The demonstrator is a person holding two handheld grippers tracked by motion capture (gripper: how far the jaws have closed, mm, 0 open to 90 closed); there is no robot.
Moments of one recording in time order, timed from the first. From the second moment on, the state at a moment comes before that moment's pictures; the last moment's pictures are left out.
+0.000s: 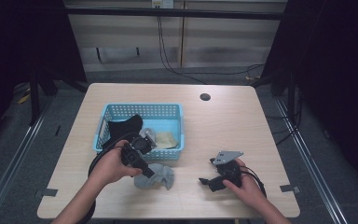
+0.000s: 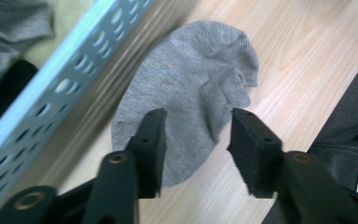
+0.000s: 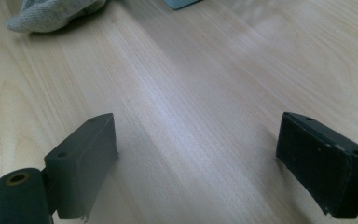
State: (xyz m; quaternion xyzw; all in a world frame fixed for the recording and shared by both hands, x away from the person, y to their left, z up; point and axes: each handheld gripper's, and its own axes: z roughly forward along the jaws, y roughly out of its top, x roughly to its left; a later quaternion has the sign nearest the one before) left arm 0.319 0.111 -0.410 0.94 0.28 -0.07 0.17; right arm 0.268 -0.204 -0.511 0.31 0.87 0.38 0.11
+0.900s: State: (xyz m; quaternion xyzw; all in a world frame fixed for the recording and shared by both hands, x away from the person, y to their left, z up) left arm 0.361 0.124 -0.367 0.92 0.33 -0.01 0.20; right arm 0.269 -0.204 -0.511 0.31 0.87 0.38 0.11
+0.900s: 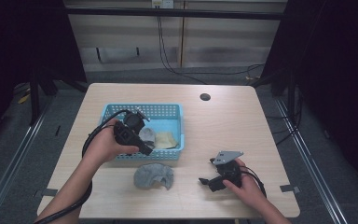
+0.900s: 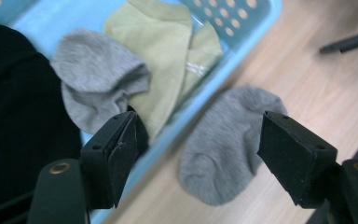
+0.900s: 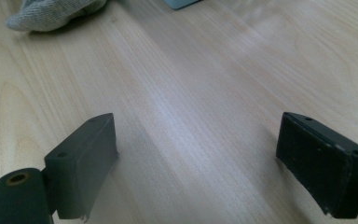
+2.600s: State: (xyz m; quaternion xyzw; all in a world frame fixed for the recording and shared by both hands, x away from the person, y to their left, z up) left arm 0.445 0.136 -0.463 0.87 0.47 -0.01 0.16; right arm 0.268 -0.204 -0.511 0.31 0.87 0.38 0.11
